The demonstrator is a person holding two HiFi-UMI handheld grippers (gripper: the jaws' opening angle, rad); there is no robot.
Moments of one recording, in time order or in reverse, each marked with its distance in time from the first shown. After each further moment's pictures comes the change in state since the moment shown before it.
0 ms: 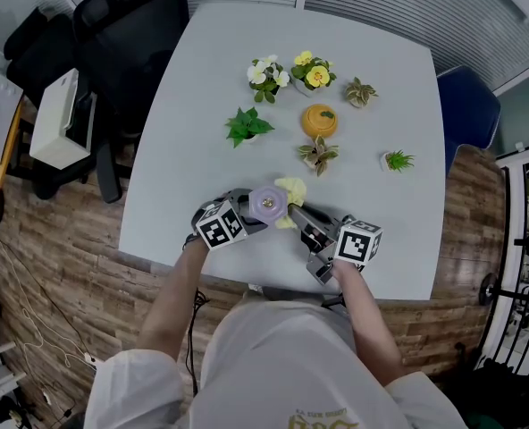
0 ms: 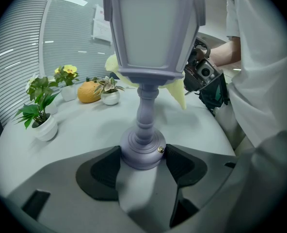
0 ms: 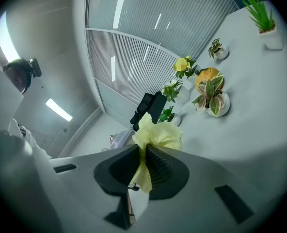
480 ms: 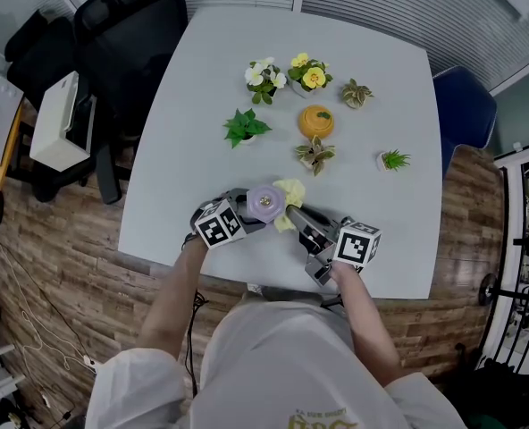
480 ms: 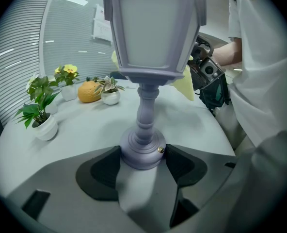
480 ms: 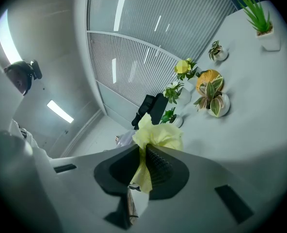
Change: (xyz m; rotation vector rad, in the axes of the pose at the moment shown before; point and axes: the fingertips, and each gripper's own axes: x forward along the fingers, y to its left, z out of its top) left arm 0.000 -0.001 0.000 -0.003 0.003 0.002; right arm -0.008 0.009 0.000 0.004 -0.023 0.011
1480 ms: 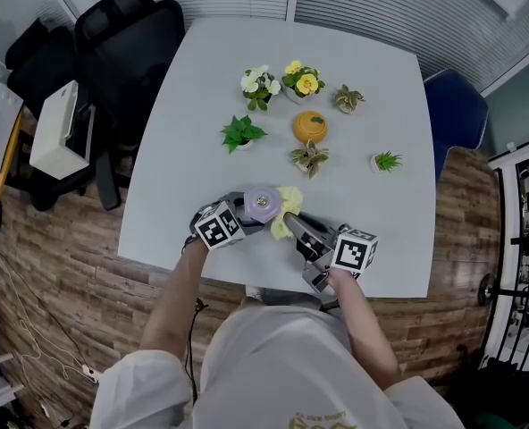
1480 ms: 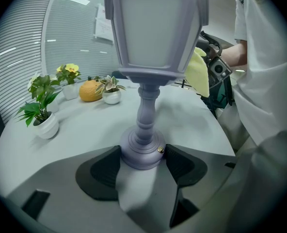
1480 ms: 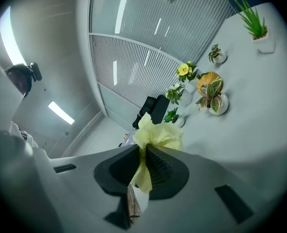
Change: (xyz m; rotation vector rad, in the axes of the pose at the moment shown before) left arm -0.001 0.000 -0.001 -0.018 0.007 0.012; right arm -0.011 0.017 -0.007 0.001 -0.026 0.006
